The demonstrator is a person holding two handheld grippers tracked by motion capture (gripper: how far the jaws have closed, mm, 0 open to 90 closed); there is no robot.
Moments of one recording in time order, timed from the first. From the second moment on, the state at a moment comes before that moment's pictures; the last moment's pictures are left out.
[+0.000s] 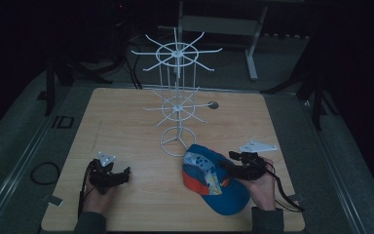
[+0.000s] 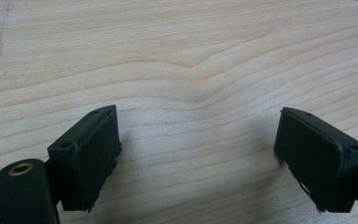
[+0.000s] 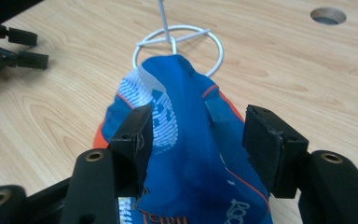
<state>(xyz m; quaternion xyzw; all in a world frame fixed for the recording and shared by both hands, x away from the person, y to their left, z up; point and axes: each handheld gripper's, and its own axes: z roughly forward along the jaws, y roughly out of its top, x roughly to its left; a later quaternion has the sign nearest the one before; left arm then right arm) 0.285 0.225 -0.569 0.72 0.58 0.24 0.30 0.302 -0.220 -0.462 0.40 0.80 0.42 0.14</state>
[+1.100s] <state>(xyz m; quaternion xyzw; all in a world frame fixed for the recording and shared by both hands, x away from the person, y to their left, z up) 0.285 0.224 -0.570 0.72 0.58 0.24 0.30 0.326 -0.193 -0.447 0.36 0.85 0.35 0.13</state>
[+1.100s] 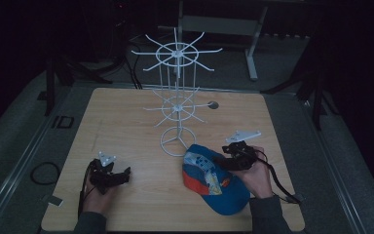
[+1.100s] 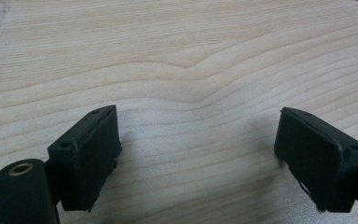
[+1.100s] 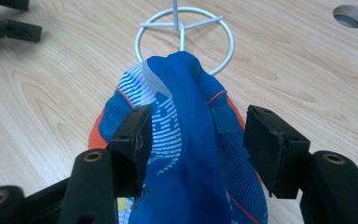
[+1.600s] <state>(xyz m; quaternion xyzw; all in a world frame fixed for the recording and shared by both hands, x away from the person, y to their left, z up) 0.285 0.225 -0.569 0.72 0.57 0.24 0.30 0.358 -0.175 -0.468 0.36 0.88 0.29 0.08</state>
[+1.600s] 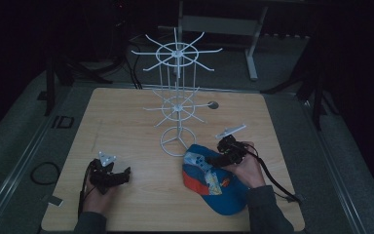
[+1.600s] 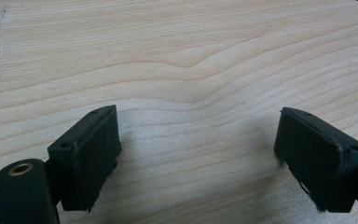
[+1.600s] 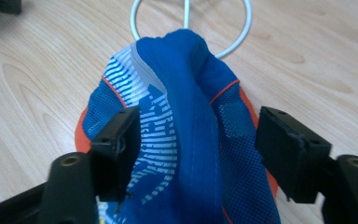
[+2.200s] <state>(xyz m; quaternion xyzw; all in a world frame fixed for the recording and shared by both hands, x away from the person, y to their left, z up) 0.285 0.225 -0.569 0.72 0.58 0.24 0.30 0.378 -0.152 -0.495 0.35 0.91 0.23 0.04</state>
